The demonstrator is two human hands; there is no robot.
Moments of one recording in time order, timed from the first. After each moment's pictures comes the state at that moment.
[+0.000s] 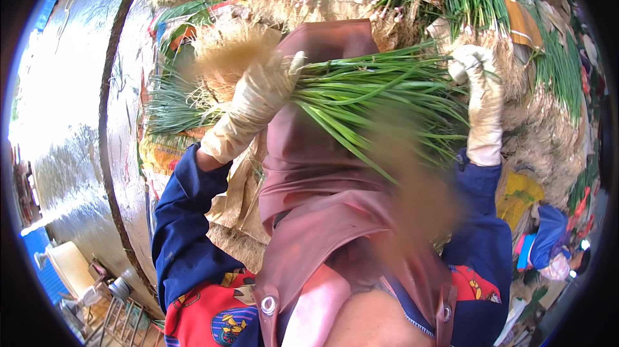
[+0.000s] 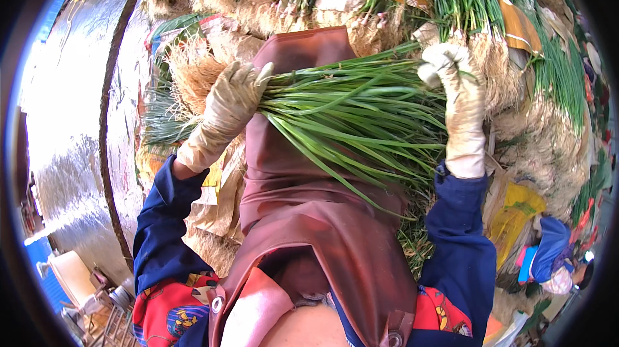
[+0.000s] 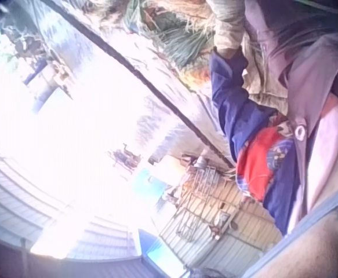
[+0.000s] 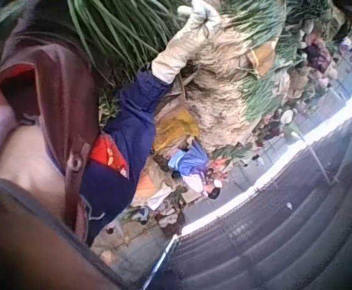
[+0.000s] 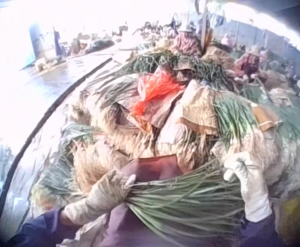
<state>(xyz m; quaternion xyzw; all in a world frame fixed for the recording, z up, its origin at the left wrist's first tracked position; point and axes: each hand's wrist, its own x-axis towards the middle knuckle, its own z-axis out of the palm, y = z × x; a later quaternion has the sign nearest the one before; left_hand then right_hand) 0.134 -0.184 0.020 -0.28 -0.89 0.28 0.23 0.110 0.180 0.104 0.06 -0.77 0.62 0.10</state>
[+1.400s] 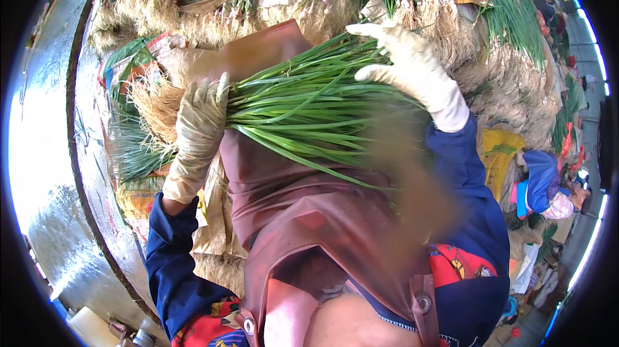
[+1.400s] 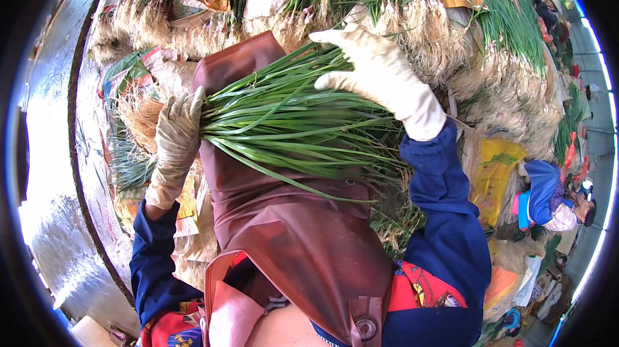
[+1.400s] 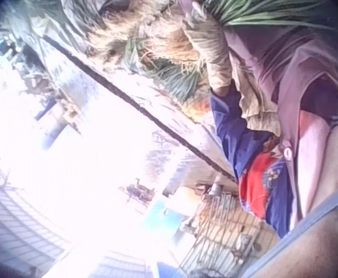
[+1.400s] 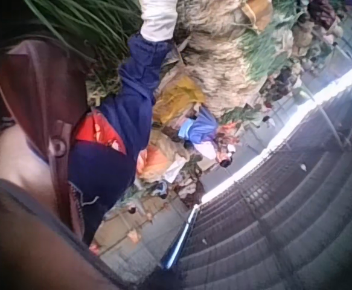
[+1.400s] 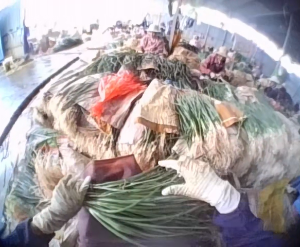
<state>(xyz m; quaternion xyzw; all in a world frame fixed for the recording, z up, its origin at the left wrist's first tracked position) 0.138 -0.180 0.039 -0.29 -0.93 0.13 0.19 0.098 0.174 0.122 0.30 -0.94 0.17 0.07</state>
